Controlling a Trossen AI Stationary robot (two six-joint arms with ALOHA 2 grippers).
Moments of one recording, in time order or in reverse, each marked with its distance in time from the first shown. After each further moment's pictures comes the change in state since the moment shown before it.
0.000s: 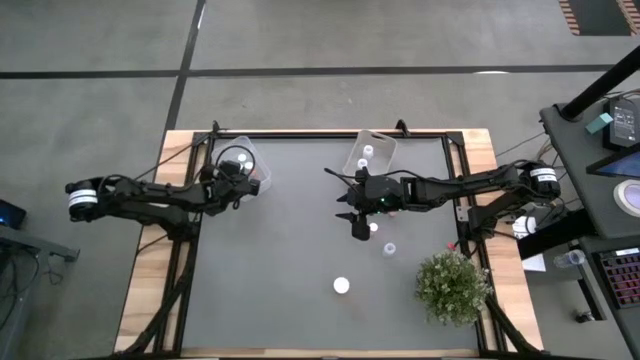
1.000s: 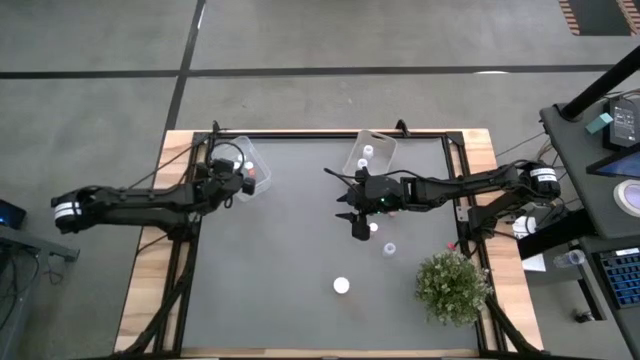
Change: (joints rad) left arm -0.002 -0.221 0.003 -0.134 0.051 0.003; right arm 0.000 0.000 0.000 0.000 0.000 -0.007
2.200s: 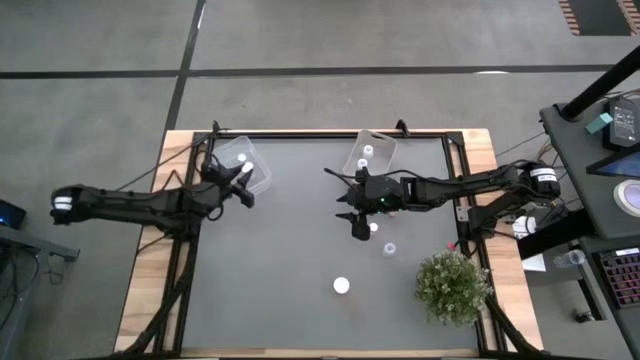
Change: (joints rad) left arm -0.288 -0.286 0.038 0.046 0.010 0.231; right arm 0.000 0.000 0.002 -0.007 0.000 0.006
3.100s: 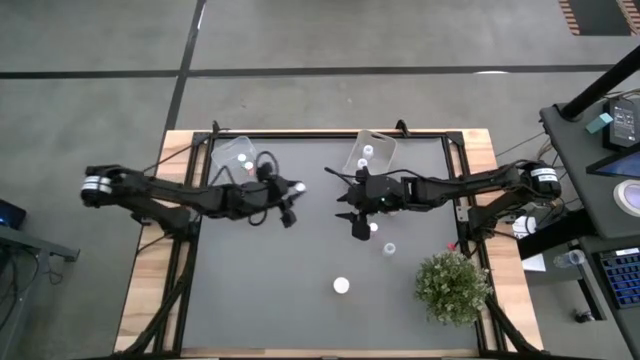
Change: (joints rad) left arm -0.056 0.630 0.340 0.270 0.309 0.217; right arm 0.000 -0.006 0.001 -0.003 -0.001 0.008
